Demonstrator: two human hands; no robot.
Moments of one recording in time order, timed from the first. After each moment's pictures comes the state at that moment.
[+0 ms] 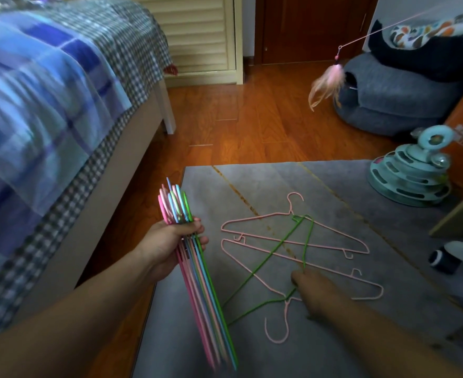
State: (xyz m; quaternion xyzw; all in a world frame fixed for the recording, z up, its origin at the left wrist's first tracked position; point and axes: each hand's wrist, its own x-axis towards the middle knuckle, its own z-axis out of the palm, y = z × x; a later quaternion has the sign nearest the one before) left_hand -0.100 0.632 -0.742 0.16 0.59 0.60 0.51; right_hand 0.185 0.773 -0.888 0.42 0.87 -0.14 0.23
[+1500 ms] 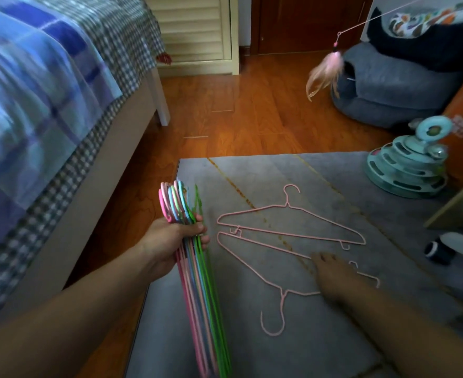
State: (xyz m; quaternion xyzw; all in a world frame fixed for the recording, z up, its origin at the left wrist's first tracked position) left_hand -0.091 0.638 -0.755 0.17 0.59 0.58 0.53; right_hand 0.223 0.801 -0.891 0.50 0.83 -0.15 0.21
